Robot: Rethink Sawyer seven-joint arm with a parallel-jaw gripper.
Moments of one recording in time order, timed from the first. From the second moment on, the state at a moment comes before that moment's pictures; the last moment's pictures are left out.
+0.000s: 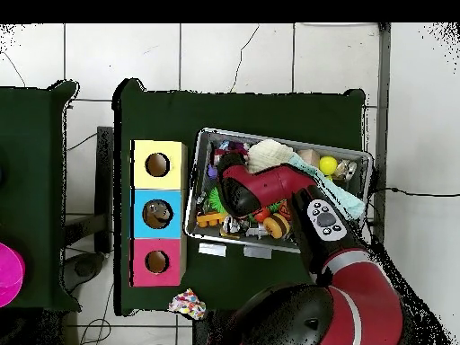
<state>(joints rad) -0.51 -0.32 0.42 1.43 -0.83 -0.01 2.13</state>
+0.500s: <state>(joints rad) -0.49 -0.31 0.39 1.42 -0.83 -0.06 2.13</state>
